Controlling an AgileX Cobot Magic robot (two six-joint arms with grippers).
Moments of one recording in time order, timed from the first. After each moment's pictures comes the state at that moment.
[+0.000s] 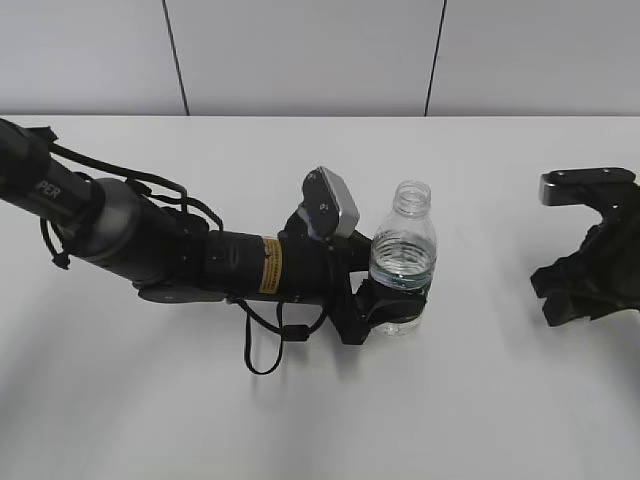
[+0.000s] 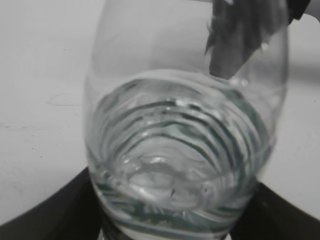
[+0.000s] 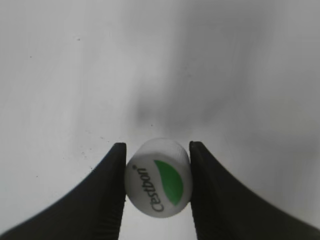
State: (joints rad) left arm -0.62 2.26 -1.10 0.99 -0.91 -0.47; right arm 0.08 1.75 -0.82 0.21 0.52 -0.29
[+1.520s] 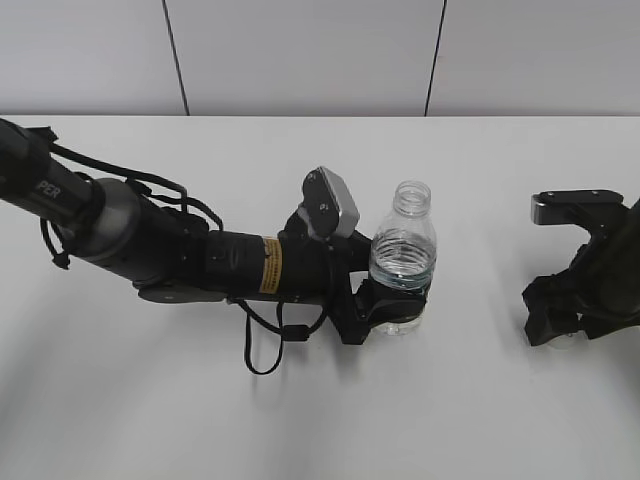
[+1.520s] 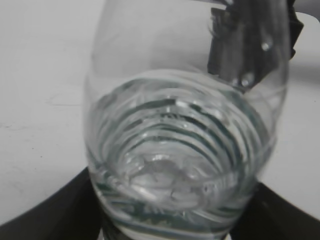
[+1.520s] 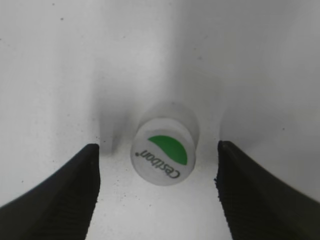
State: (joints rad) left arm -0.62 2.26 -1.10 0.99 -0.91 -0.47; right arm 0.08 1.82 -0.82 0.23 0.51 -0.28
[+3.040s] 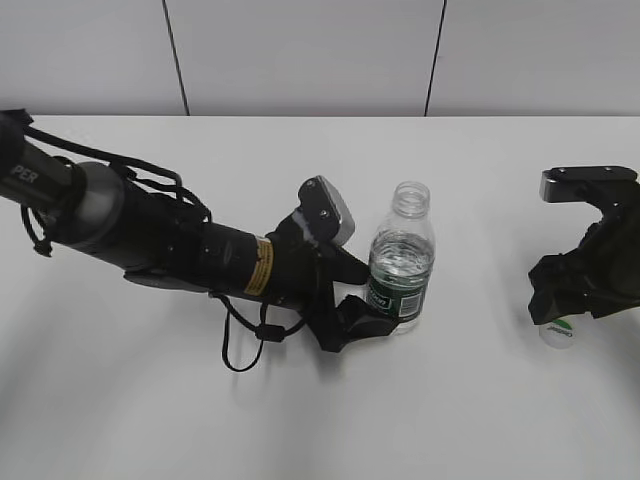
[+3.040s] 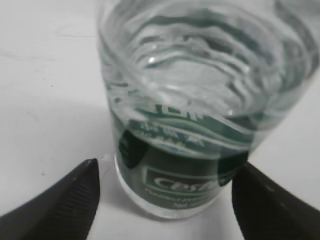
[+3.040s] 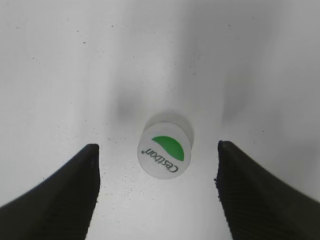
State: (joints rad) left arm -0.61 2.21 -1.09 1.17 -0.70 -0.63; right arm 0.08 1.75 -0.82 0.24 0.52 -0.28
